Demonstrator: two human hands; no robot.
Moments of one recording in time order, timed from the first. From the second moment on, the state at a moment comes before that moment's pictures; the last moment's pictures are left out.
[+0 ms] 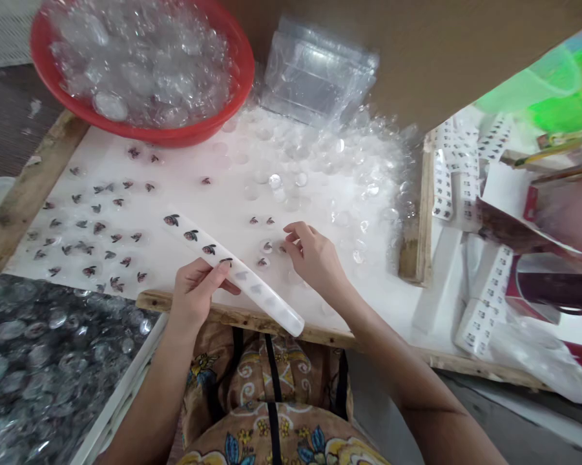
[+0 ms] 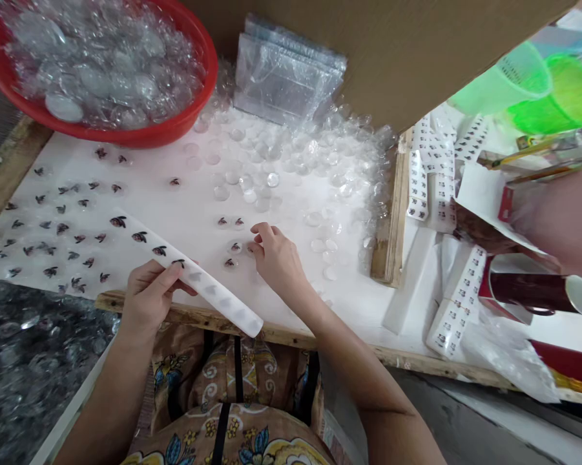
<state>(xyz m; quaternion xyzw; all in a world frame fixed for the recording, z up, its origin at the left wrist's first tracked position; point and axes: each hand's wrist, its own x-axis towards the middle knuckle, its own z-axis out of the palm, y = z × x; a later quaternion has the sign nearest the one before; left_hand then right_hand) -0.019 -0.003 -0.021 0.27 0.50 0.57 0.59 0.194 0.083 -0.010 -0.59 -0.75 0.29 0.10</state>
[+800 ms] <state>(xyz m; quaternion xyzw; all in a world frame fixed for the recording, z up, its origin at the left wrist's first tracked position) -0.013 -0.004 -0.021 0.30 0.55 0.57 0.53 0.146 0.078 0.025 -0.39 -0.72 0.53 0.23</state>
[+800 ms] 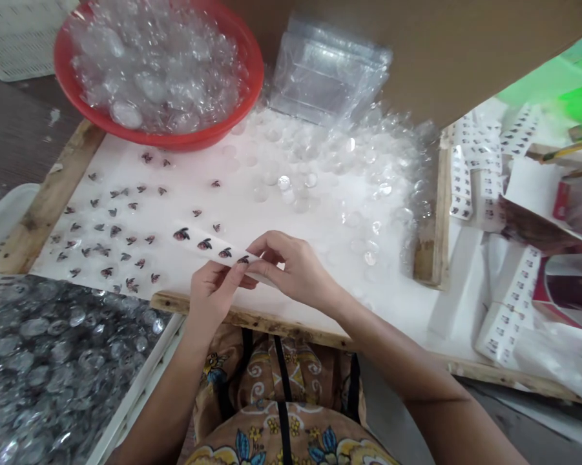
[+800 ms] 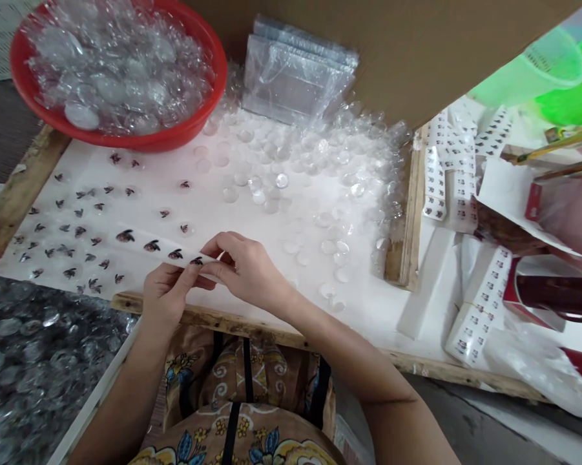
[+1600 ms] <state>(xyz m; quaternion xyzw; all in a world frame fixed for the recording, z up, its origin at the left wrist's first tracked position) 0.025 -0.025 -0.017 0.30 0.63 0.54 0.47 0.184 0.013 0.012 -0.42 -0.83 0.22 0.31</state>
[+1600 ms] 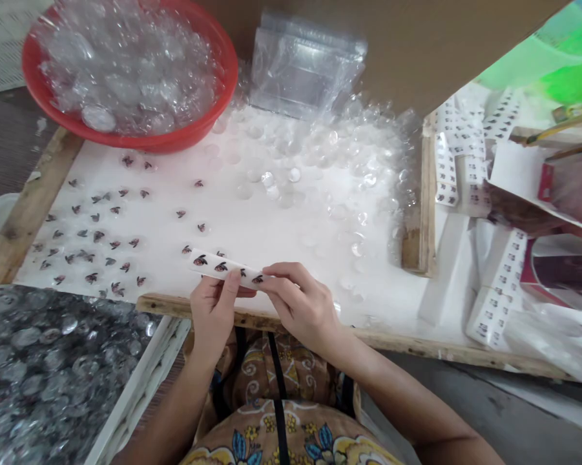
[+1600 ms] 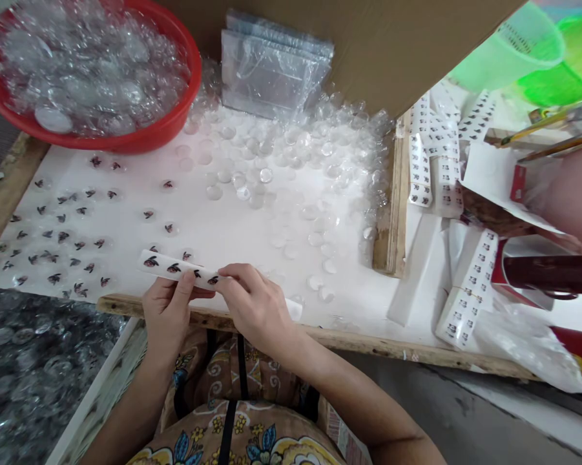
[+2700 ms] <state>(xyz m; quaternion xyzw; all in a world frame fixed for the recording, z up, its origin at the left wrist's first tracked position) 0.029 -0.029 -0.010 0.31 0.58 0.54 0.52 0.183 0.014 0.018 -0.48 -0.76 0.33 0.30</state>
